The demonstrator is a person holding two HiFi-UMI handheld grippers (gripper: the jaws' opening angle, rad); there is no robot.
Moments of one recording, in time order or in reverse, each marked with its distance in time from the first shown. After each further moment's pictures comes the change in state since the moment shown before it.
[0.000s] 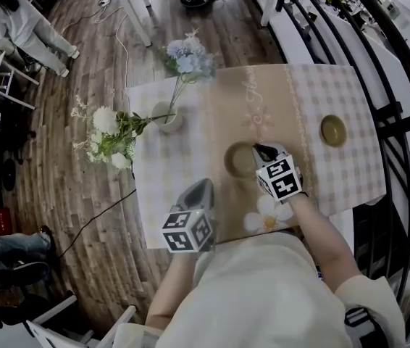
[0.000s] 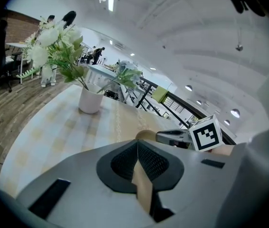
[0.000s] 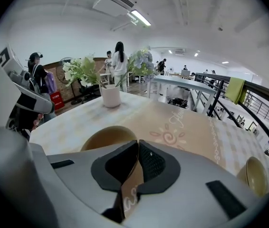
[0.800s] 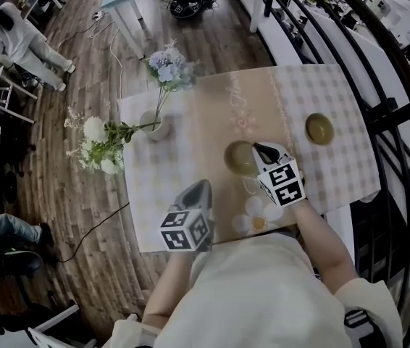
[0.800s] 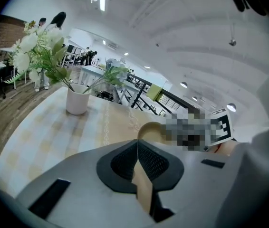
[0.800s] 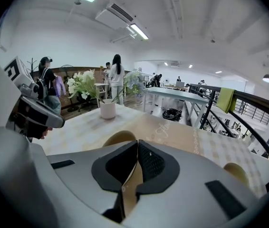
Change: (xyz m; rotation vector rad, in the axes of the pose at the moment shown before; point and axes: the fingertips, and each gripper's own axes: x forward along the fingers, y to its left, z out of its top) left arm 0.012 -0.039 -0.004 0.066 0.009 -0.032; right arm -0.061 -0.029 0.019 -0.004 -0.137 -0.056
